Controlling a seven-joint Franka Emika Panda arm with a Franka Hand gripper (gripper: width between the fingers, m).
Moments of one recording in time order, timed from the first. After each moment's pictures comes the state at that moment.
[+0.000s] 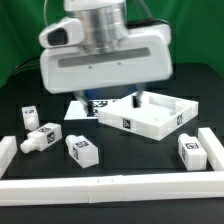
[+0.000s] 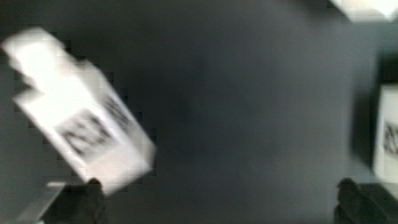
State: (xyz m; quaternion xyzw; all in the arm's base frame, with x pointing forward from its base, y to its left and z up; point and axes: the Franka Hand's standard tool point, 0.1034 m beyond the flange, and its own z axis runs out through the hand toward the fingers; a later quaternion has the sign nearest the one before) arm 0.568 -0.008 0.087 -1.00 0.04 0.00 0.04
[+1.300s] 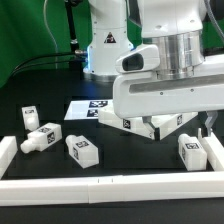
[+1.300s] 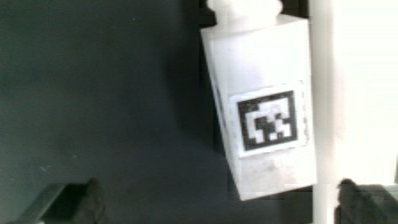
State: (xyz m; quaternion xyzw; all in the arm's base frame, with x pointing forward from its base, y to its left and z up) arm 0.592 0.088 0.049 -0.99 0.09 -0.05 0.05
